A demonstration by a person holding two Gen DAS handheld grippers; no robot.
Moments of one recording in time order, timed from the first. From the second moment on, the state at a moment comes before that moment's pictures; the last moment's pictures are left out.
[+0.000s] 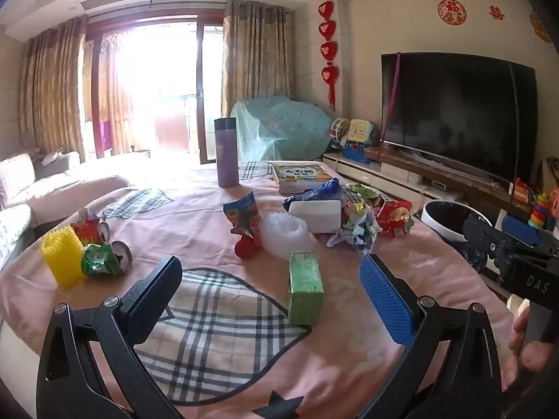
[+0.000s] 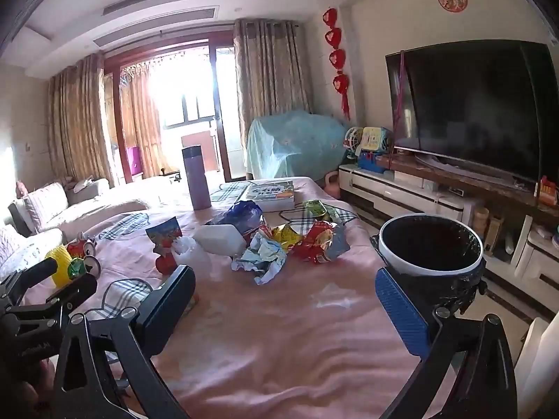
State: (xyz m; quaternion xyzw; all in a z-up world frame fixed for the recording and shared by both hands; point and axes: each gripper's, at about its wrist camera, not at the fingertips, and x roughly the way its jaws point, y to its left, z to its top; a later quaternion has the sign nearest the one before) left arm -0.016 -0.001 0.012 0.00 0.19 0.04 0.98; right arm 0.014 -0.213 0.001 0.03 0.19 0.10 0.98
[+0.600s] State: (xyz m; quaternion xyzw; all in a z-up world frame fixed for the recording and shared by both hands) left arm -0.017 0.002 0.011 -0.01 0.19 0.05 0.98; right arm 0.011 -0.210 -0.003 0.02 0.19 0.09 0.98
